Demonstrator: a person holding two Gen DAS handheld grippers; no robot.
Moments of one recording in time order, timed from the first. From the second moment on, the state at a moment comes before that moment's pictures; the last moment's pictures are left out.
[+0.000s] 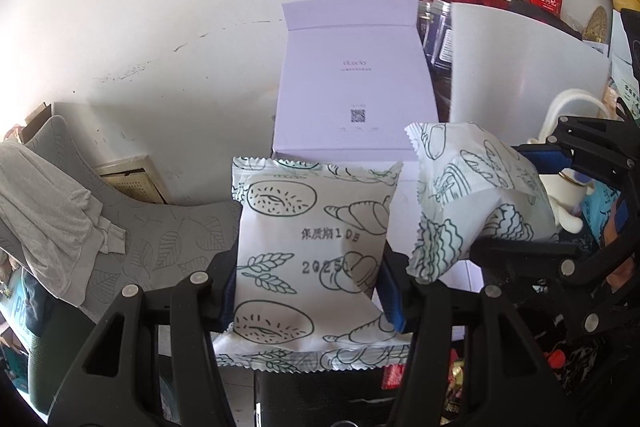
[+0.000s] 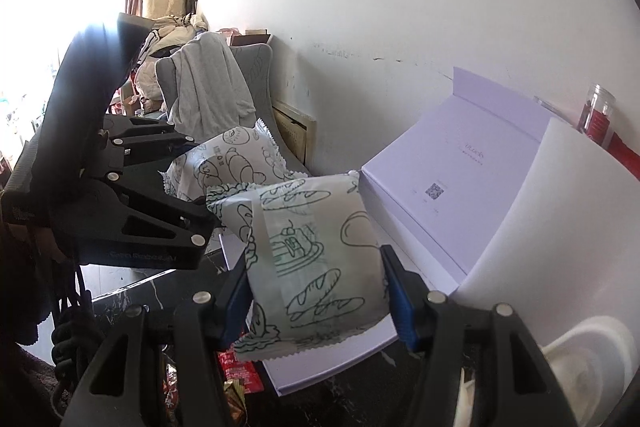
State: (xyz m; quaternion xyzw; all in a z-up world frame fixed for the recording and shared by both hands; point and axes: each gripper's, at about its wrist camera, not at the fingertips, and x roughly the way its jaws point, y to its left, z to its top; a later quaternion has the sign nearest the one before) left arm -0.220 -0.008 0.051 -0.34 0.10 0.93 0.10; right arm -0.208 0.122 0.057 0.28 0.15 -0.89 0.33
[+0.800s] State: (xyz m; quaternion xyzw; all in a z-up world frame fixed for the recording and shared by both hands) left arm -0.331 0.011 0.033 -0.37 0.11 0.92 0.11; right arm -0.312 0.137 0.048 0.33 0.06 -0.91 0.25
